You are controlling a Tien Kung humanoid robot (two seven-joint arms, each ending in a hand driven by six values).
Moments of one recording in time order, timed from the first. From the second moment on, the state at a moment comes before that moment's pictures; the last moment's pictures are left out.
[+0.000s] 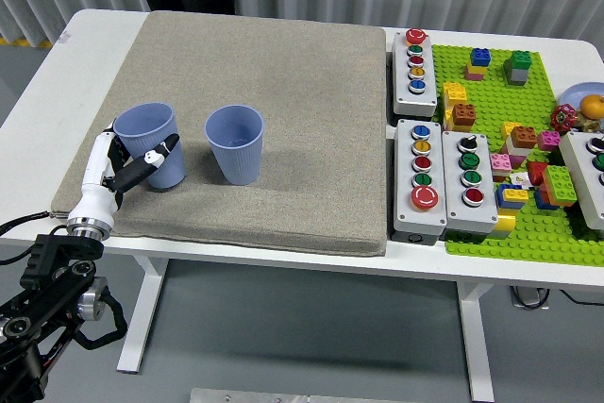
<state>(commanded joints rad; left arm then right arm) -0.15 0.28 -1.09 -1.24 0.98 0.33 -0.33 0.22 -0.11 1.57 0.18 -0.95 -0.25 -0.29</state>
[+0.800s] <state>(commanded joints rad) -0.12 0.28 -1.11 -1.27 1.05 0.31 -0.31 0.22 -0.11 1.58 0.18 -0.96 -0.25 -0.29</state>
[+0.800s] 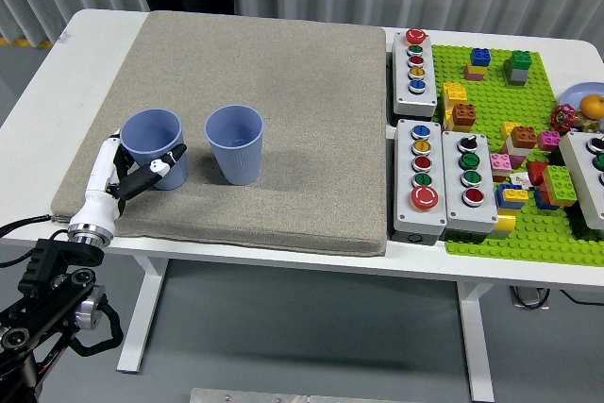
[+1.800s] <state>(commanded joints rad) -0.10 0.29 -1.15 -1.32 1.16 0.31 -0.26 0.22 -0.11 1.58 0.18 -0.98 -0.24 -0.30</state>
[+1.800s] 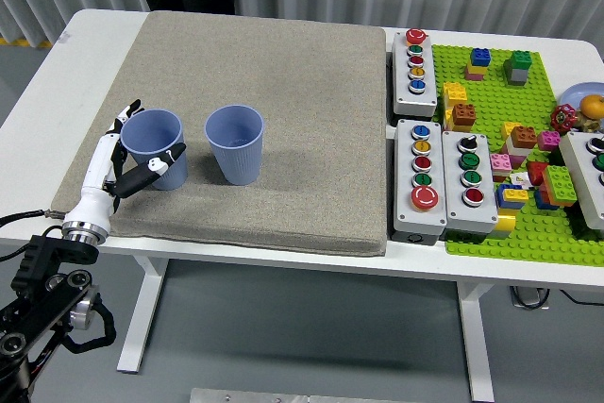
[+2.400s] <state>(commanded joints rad) -0.04 0.31 -1.29 -1.52 1.05 0.31 -0.28 0.22 -0.11 1.59 0.18 -0.98 -0.24 -0.30</state>
